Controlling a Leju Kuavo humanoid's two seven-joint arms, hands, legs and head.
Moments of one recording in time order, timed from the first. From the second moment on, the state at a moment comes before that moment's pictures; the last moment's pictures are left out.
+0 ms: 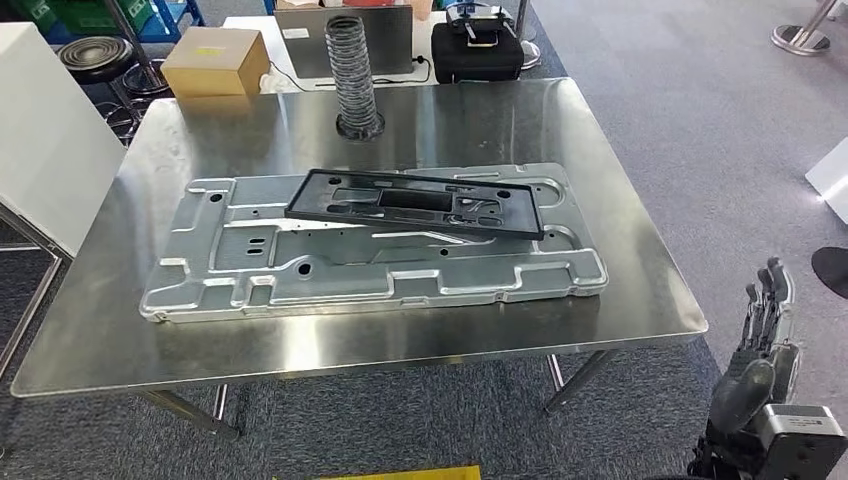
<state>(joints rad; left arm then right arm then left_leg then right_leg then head) -0.06 -0.05 1.43 -0.22 -0.90 -0.24 -0.55 0.23 -0.01 -0.26 -1.98 0.22 -0.23 -0.62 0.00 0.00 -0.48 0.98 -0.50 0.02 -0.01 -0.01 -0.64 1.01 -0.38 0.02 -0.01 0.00</state>
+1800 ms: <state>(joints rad) -0.06 -0.06 1.41 -0.22 -0.99 -0.28 -0.53 -0.04 0.03 -0.87 -0.24 1.27 -0.02 0.14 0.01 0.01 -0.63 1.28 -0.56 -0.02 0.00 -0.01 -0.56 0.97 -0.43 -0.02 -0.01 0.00</state>
